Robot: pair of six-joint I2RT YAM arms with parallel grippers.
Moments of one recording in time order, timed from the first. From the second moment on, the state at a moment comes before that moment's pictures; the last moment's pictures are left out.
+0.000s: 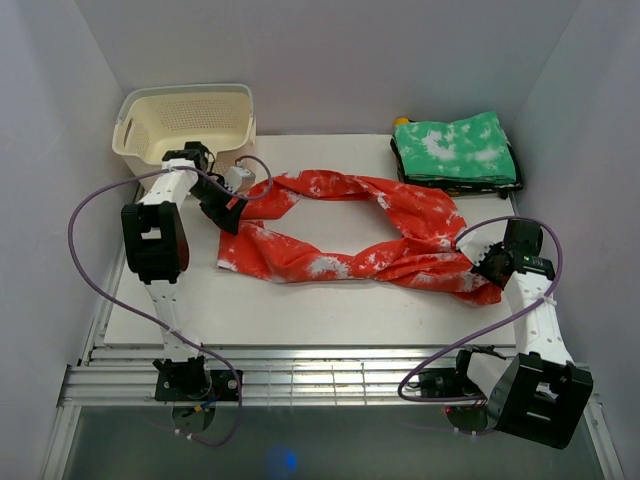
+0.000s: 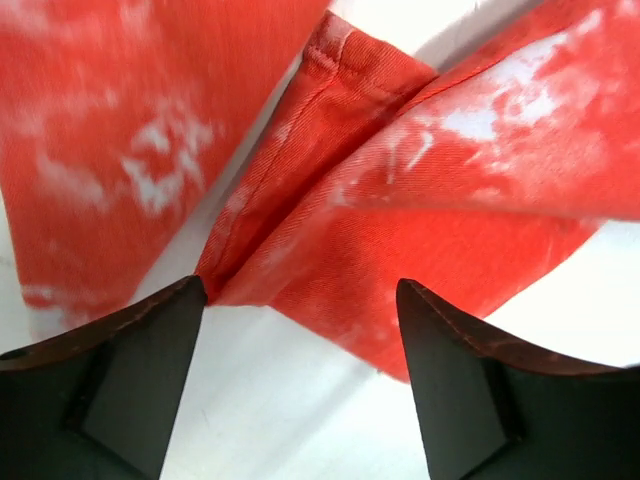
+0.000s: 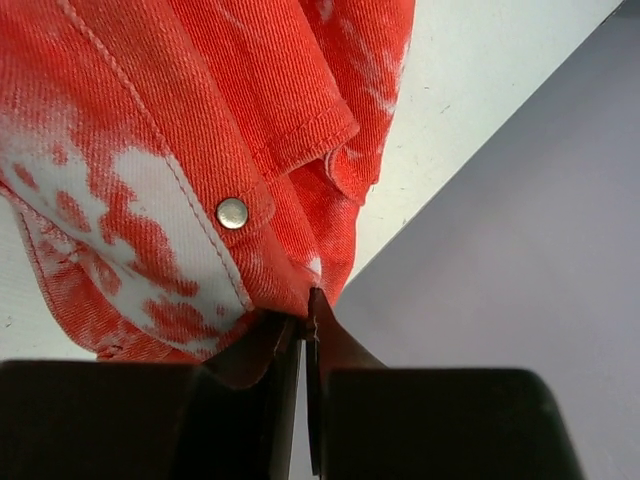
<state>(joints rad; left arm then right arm) 0.00 2.14 1.80 -1.08 0.43 0.86 -0.25 1.03 0.71 -0.69 -0.01 -1.23</state>
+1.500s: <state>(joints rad) 0.10 1.26 1.14 -0.73 0.50 1.14 -0.26 1.17 0.87 -0.66 -0.03 -1.22</state>
